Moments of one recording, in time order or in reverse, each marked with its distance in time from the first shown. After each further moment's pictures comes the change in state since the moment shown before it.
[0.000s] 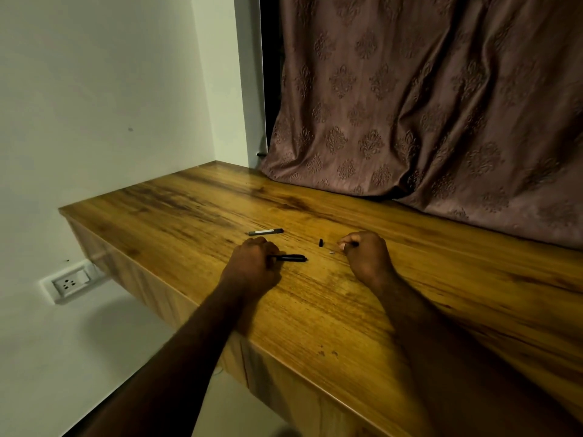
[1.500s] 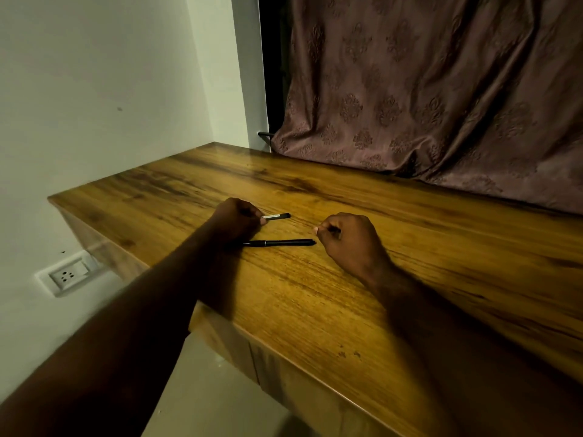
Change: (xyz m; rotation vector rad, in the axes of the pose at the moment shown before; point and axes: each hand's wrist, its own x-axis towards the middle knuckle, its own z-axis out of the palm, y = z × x) left_hand 0.065 -0.065 -0.018 -0.469 -0.163 -0.439; right_hand -0.012 -0.027 0.031 -0.083 -0.072 -0.352
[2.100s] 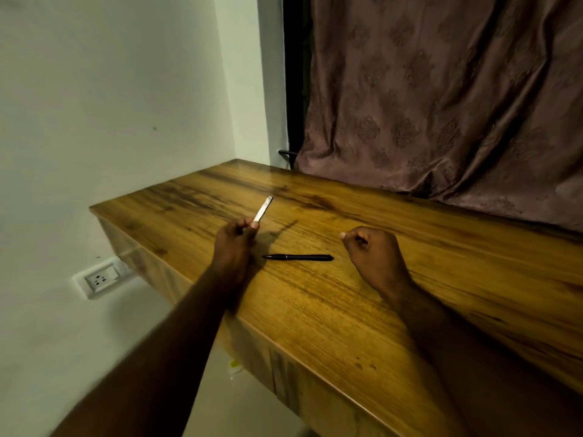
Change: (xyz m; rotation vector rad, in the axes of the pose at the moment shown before) left_hand -0.045 -0.016 0.003 -0.783 0.340 0.051; right_hand 0.002 0.006 -0.004 0.155 0.118 0.012
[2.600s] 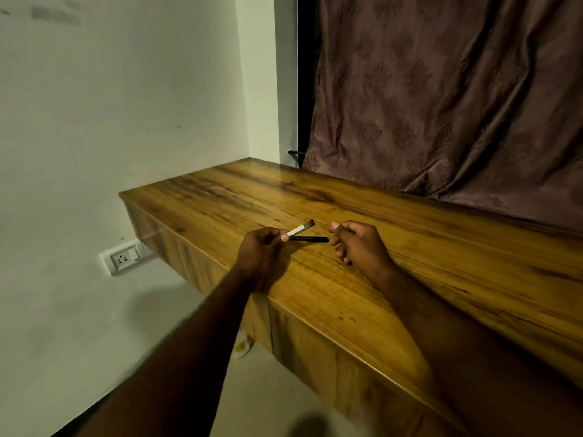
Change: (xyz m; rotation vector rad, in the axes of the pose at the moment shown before) left_hand -0.095 0.020 0.024 0.020 -0.166 -0.071; right_hand -0.027 -0.026 -0.004 0.514 -0.177 0.340
